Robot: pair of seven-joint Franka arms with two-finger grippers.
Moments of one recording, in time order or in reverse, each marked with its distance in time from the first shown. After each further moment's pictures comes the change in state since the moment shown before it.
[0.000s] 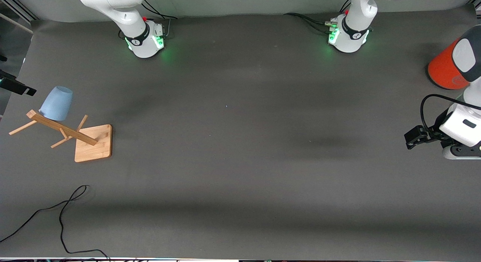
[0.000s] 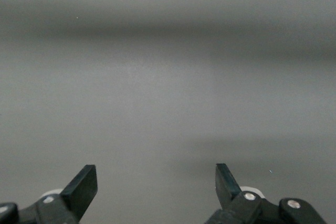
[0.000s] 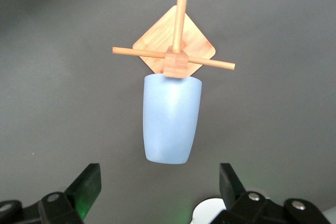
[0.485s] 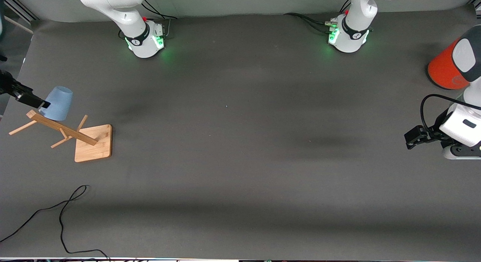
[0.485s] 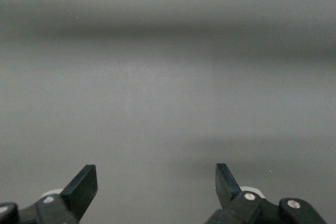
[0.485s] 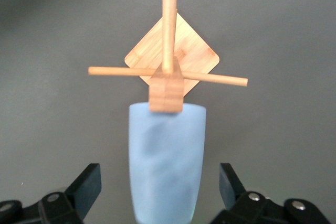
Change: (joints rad) left arm 0.000 0.000 0.000 0.000 0.000 0.000 0.000; right arm 0.000 0.002 -0.027 -0.212 0.000 0.248 0.019
